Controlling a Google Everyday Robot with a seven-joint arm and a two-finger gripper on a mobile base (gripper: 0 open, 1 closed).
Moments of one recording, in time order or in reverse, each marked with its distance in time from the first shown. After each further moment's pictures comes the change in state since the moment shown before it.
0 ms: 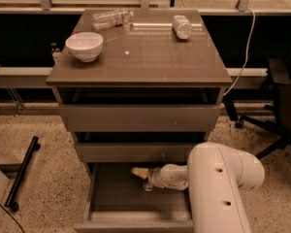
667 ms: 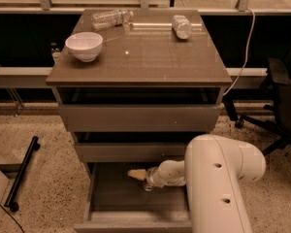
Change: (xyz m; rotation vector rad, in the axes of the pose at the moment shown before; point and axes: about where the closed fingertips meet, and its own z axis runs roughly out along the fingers) arm 0.017 0.019 -0.023 0.013 0.085 -0.099
